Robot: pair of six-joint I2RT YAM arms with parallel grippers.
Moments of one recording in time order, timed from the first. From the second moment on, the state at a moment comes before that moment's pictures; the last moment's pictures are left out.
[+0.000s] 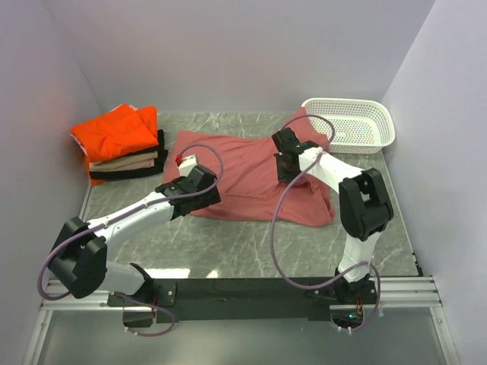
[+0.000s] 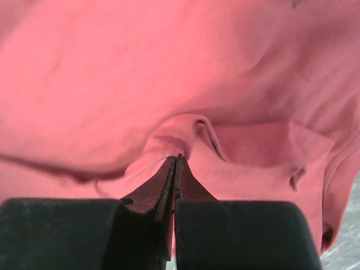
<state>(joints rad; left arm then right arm) -0.69 1.36 0.89 -0.45 -0.40 -0.88 0.44 1.84 1.34 -0.64 0.18 0.33</state>
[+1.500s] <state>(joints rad) -0.53 1.16 0.73 -0.52 -0.43 -0.88 0.23 1.88 1.35 -0.71 0.36 0.40</state>
